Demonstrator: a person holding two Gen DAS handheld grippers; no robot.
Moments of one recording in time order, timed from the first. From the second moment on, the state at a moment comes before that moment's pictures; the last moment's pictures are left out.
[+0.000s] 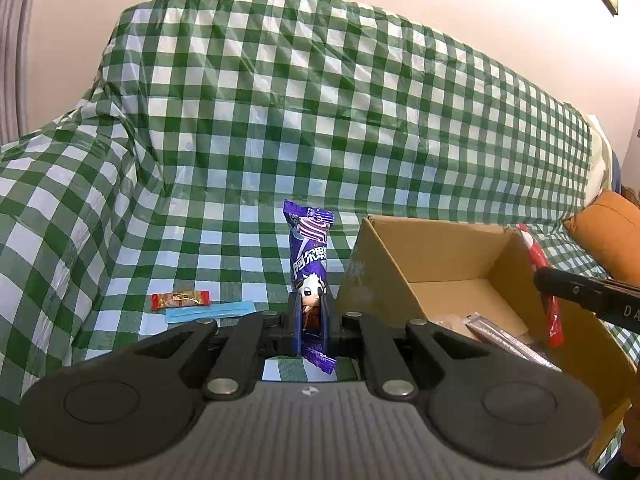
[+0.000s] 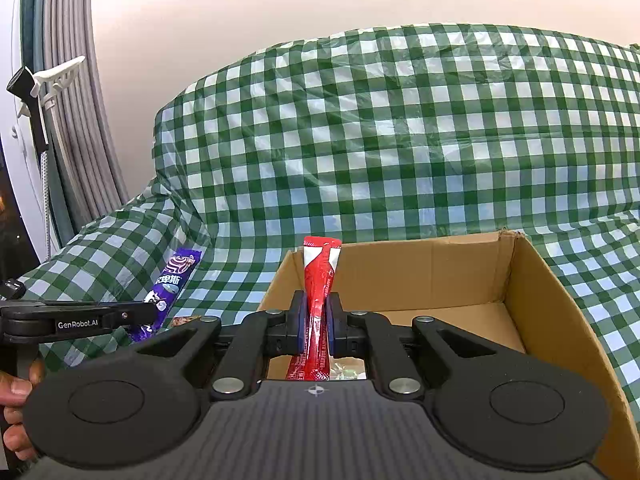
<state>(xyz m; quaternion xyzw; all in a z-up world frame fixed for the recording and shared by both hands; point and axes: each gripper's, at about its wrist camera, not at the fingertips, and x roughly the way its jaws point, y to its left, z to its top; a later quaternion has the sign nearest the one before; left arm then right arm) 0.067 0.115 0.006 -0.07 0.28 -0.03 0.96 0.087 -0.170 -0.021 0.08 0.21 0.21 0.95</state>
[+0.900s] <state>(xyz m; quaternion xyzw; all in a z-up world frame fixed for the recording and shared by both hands) 0.069 0.116 0.007 -0.07 0.27 -0.04 0.96 0.086 -0.168 -0.022 0.07 0.21 0.21 0.95</state>
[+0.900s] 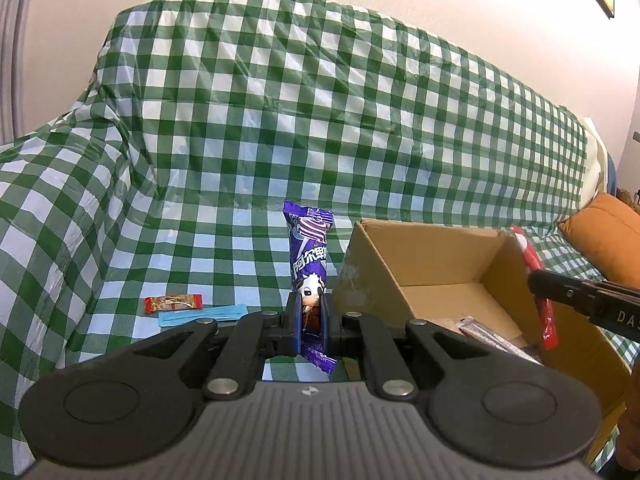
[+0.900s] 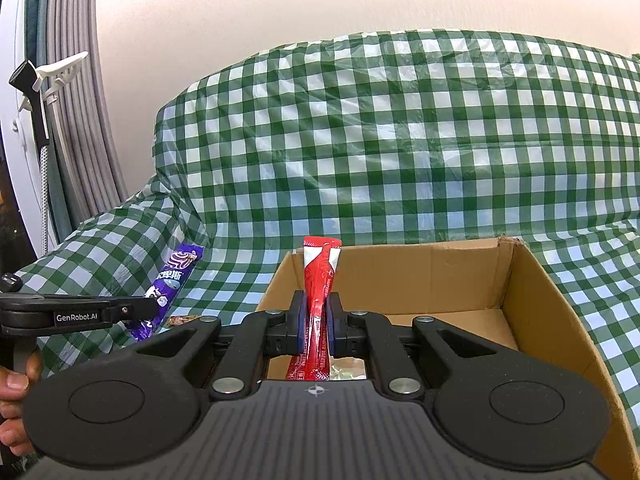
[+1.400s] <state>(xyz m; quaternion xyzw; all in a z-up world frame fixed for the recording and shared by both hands) 0.061 0.064 0.023 -0.09 0.20 -0.15 0.97 0.081 -0.193 -0.020 0.06 0.19 0.14 0.97</state>
